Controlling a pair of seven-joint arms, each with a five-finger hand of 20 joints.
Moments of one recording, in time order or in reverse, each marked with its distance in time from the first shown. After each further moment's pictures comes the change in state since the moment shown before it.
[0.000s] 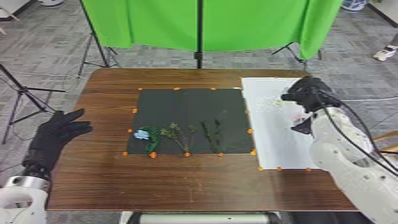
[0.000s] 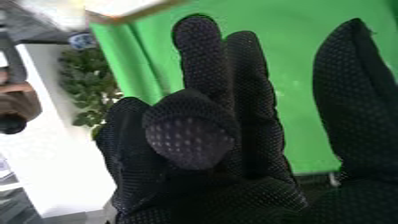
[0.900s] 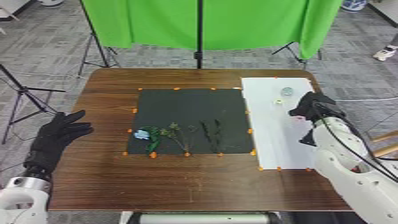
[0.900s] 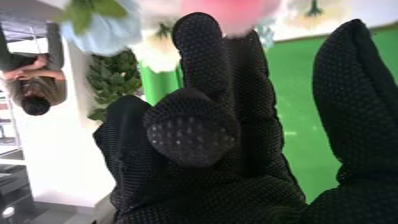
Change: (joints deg) left arm 0.0 -0.7 -0.1 0.0 0.4 -0.5 -0.6; right arm -1.9 0.5 -0.3 2.7 -5.4 -6.6 4.2
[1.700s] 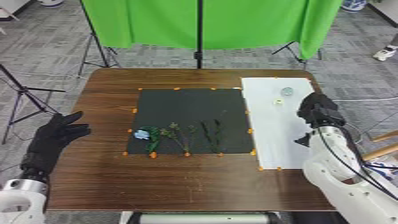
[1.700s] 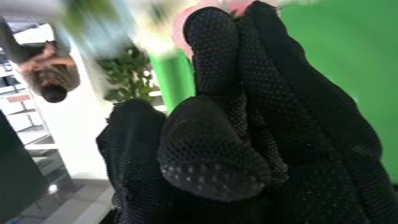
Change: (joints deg) left arm 1.2 -0.6 -1.2 -0.5 0.0 -0.1 -0.1; right arm -2.8 -1.0 -1.0 -1.9 -2.7 15.5 2.6
